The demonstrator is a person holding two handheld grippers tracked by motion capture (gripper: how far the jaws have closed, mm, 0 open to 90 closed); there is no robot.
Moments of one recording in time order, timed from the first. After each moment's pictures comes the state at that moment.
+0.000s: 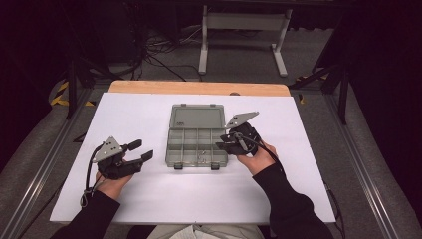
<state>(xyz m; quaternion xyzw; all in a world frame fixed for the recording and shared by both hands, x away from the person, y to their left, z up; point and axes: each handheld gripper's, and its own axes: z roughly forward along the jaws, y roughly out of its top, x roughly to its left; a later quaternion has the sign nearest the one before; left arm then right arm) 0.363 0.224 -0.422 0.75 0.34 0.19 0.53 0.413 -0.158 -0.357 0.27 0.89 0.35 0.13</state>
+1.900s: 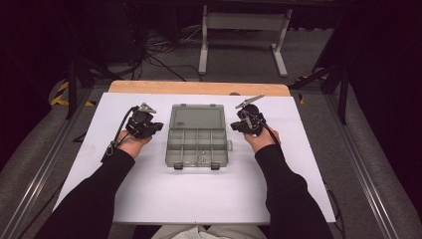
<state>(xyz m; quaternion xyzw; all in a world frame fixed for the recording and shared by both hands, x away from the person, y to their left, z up) 0.491 0.175 -0.410 0.84 0.40 0.14 0.34 0.500 -0.192 -0.389 0.38 0.86 0.31 0.13</state>
